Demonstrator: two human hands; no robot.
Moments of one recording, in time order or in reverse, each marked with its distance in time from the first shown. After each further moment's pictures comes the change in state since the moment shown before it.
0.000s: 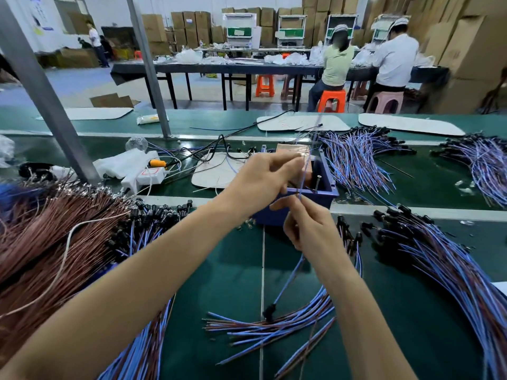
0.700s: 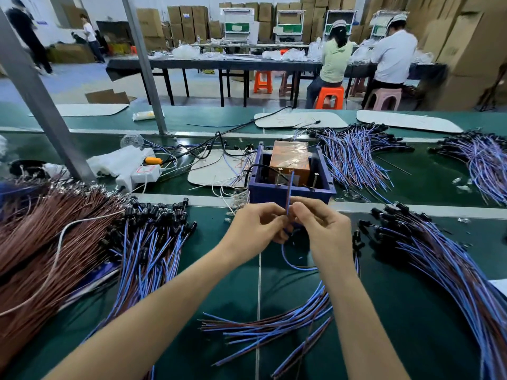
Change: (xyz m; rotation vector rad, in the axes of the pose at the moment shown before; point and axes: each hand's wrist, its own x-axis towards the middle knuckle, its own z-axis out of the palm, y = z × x) left_hand -0.028 -0.076 0.018 -0.028 -0.025 -0.082; right_hand -0.001 0.020 -0.015 0.172 0.155 -0.069
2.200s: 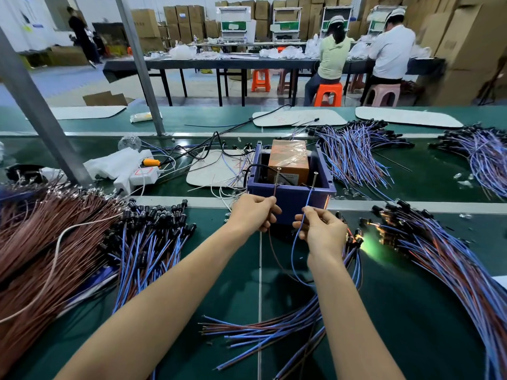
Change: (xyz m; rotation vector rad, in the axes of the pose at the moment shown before) left_hand 0.052 -0.021 -0.004 0.056 0.194 -0.378; right_hand 0.028 0.041 0.005 0.142 0.419 0.392
